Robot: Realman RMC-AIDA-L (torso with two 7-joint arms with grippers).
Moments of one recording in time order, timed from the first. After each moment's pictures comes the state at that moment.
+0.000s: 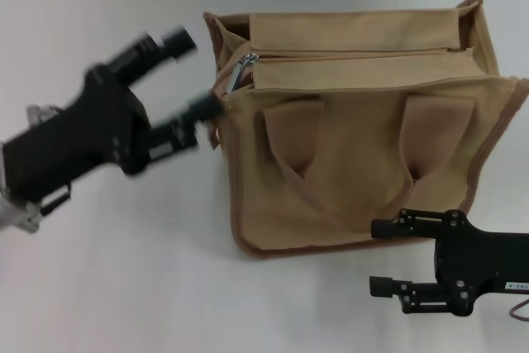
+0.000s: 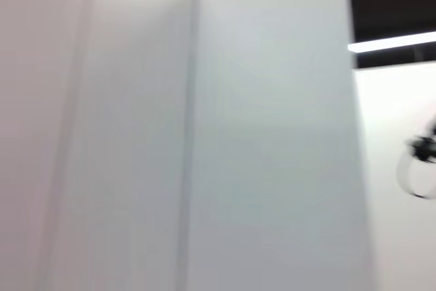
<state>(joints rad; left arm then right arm) -0.41 -2.07 0.80 0.33 1.46 1.95 -0.87 0.44 2.08 -0.52 -0.45 -2.22 -1.82 0.98</state>
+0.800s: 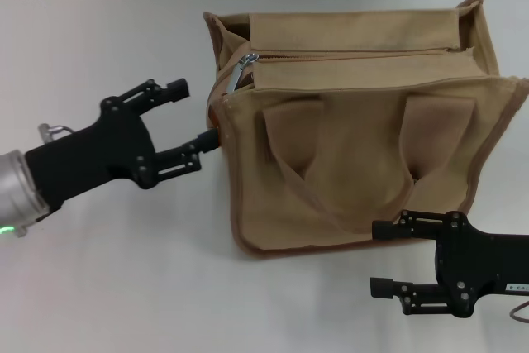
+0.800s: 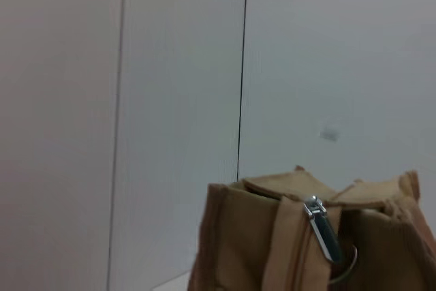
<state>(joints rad) -0.41 -2.04 0.76 0.34 1.61 1.65 -0.83 0.44 2.08 -0.52 -0.45 -2.22 -1.82 0.98</state>
